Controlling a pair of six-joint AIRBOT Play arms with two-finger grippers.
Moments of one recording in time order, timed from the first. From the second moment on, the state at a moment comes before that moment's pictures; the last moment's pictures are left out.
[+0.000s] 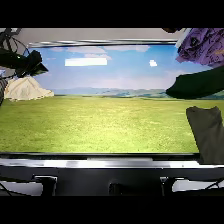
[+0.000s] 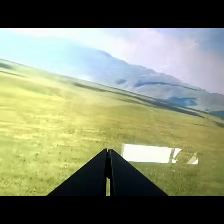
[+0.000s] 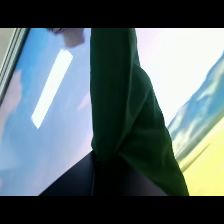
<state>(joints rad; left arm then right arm) 0.08 -1.63 2.02 1.15 -1.46 -1.81 -0.61 -1.62 1.80 2.03 -0.97 -1.18</state>
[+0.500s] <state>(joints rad) 0.07 -1.63 2.02 1.15 -1.46 -1.81 -0.63 -1.50 1.80 1.72 -1.09 -0.91</state>
